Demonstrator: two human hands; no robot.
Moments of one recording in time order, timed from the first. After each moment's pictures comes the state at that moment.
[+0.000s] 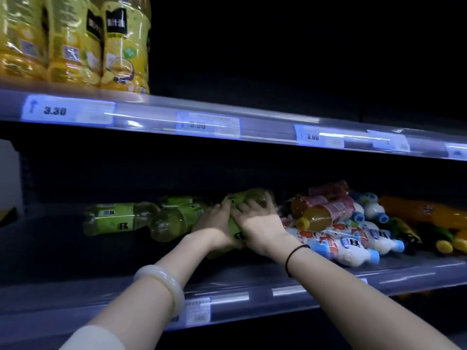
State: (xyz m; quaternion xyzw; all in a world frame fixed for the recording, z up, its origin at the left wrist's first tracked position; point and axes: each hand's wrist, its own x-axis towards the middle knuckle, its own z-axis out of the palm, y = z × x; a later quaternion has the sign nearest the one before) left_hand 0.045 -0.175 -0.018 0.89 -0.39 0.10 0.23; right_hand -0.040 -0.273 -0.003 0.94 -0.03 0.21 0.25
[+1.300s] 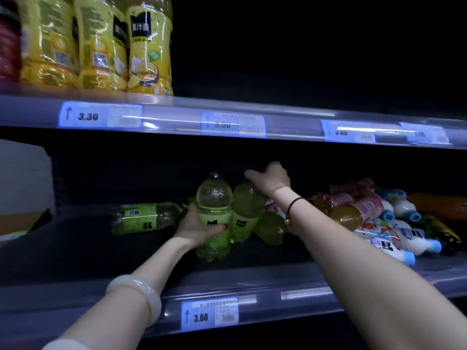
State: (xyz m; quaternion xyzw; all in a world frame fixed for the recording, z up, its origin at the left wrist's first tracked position) left_hand 0.090 -0.104 -0.033 0.78 -0.27 0.00 0.56; right_hand 0.008 -0.260 0.070 0.85 -0.23 0.35 -0.33
